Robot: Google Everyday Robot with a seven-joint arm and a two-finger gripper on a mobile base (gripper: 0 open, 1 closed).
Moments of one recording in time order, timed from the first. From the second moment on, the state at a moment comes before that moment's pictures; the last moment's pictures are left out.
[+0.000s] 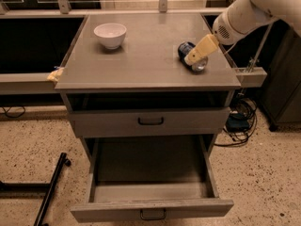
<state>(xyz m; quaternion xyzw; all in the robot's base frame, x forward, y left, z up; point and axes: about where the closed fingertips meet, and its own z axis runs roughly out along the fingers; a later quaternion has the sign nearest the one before) 0.706 -0.198 0.929 -0.36 0.86 0.00 0.36</state>
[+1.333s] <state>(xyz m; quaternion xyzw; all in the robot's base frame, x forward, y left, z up) 0.778 -0.164 0.871 -0.30 0.88 0.08 0.37</state>
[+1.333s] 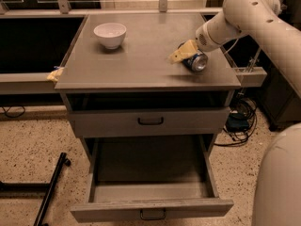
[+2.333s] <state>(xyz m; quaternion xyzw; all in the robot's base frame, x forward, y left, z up) 0.795 -0.182 0.839 -0.28 0.89 0.06 0.34</state>
